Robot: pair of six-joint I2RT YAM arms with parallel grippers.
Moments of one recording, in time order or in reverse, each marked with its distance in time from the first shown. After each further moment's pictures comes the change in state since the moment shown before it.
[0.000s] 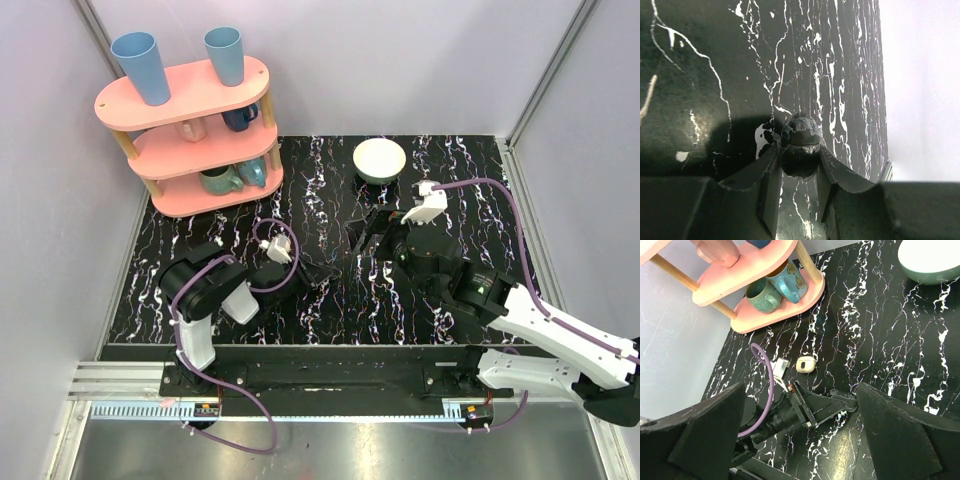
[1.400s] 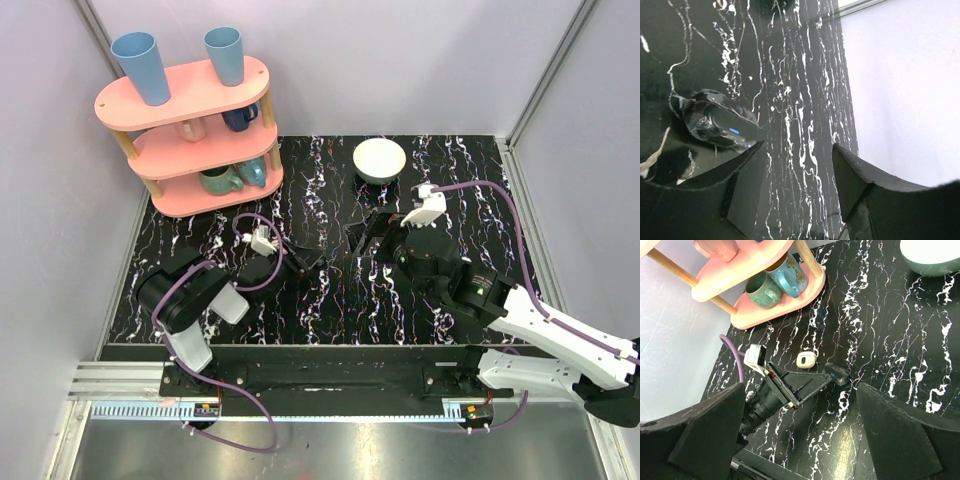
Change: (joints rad) left arm 0.059 -0.132 -0.023 0.043 -0.074 -0.044; right arm 0.000 -0.006 -0.021 -0.006 -0.017 0.026
